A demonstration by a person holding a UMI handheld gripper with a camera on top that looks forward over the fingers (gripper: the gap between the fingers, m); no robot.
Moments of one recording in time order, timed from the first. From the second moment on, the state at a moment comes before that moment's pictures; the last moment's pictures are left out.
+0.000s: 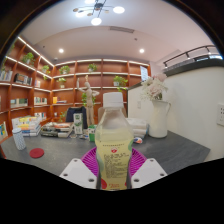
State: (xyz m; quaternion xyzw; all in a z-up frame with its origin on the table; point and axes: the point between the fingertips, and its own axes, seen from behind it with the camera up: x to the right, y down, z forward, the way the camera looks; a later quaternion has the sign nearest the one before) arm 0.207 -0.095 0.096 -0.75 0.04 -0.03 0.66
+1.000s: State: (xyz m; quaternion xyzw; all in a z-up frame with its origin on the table) arm -0.128 0.029 0.165 -0.43 -0.59 -0.49 0.48
